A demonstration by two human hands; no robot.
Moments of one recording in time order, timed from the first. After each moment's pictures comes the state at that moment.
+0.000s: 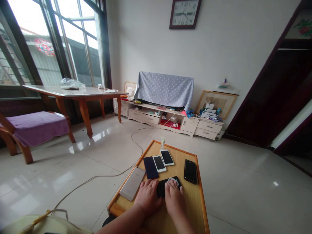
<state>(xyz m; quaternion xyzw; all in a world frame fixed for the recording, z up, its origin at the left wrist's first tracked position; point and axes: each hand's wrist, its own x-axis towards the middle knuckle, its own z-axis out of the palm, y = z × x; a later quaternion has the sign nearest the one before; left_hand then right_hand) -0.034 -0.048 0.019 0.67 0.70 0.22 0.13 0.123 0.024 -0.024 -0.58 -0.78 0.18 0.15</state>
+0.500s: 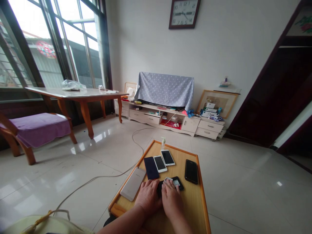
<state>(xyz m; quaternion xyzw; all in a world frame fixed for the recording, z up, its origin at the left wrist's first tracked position) -0.032 -0.046 0.019 0.67 0.70 0.22 0.13 0.113 0.021 -0.024 -0.53 -0.82 0.17 0.15</state>
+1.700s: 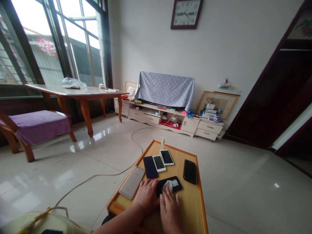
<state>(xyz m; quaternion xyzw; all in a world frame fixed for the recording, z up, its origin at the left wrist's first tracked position) -0.032 -0.049 0.021 0.66 0.70 0.23 0.13 0.131 -0.017 -0.046 -0.51 -0.83 0.16 0.18</state>
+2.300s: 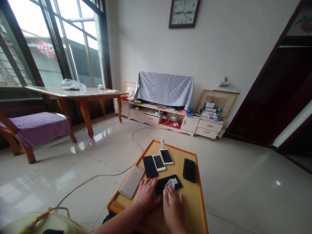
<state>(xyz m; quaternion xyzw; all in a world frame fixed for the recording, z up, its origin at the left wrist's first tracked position) -0.028 -0.049 0.023 0.67 0.71 0.21 0.13 0.136 -0.014 -0.028 -0.56 -0.79 0.17 0.18</state>
